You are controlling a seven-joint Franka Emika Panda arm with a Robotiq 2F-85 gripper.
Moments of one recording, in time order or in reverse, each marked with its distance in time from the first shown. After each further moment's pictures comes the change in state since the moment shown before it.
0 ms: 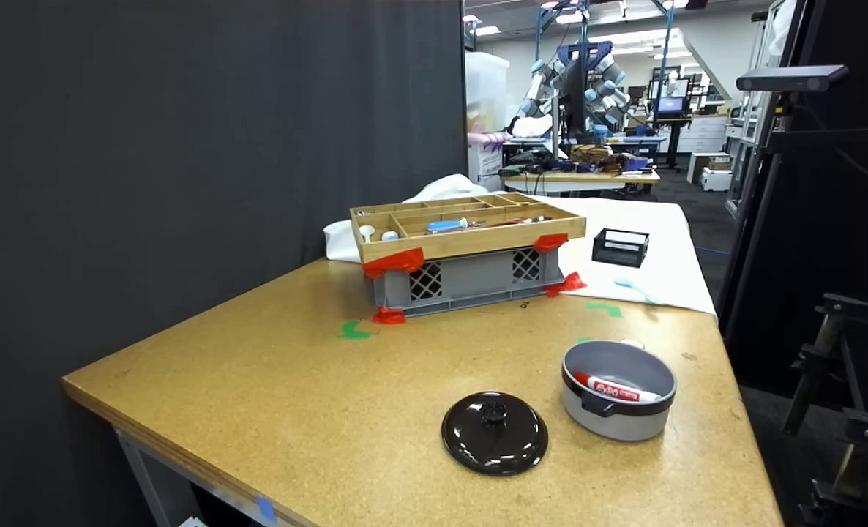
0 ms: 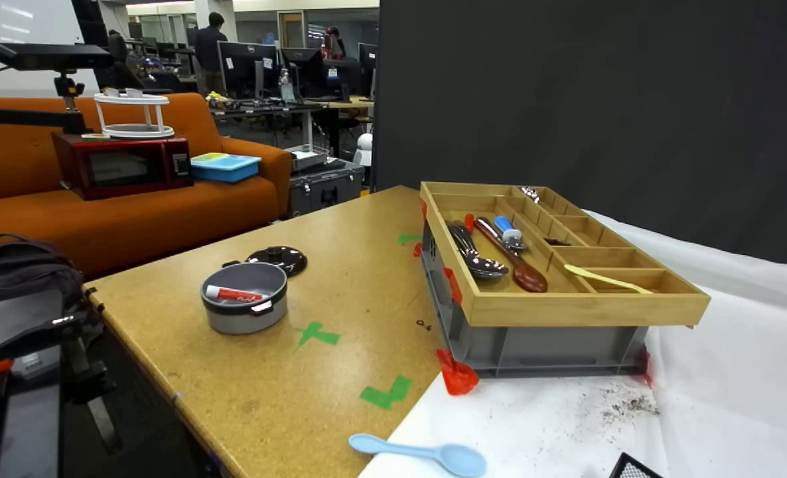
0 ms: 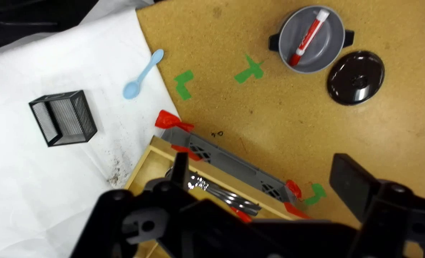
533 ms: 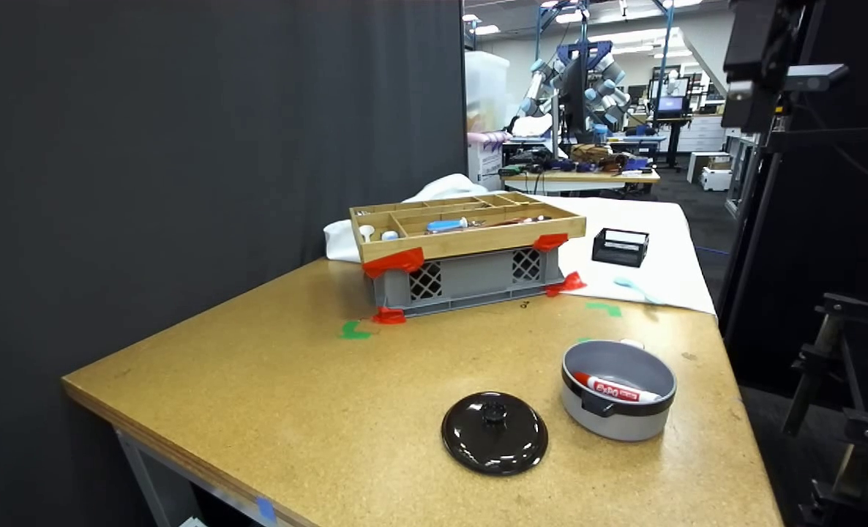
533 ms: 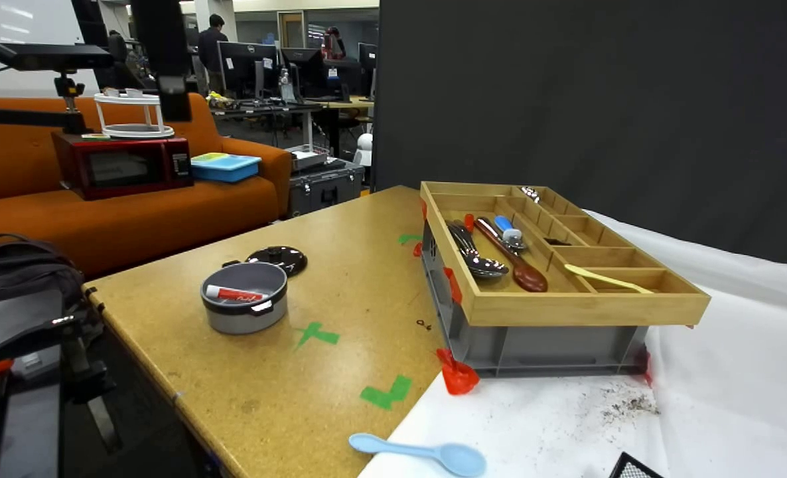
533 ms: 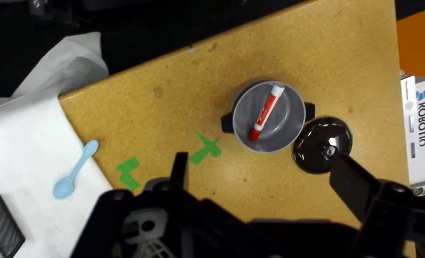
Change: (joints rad) arm 0.082 -0.093 0.033 -0.404 0.193 0.228 0.068
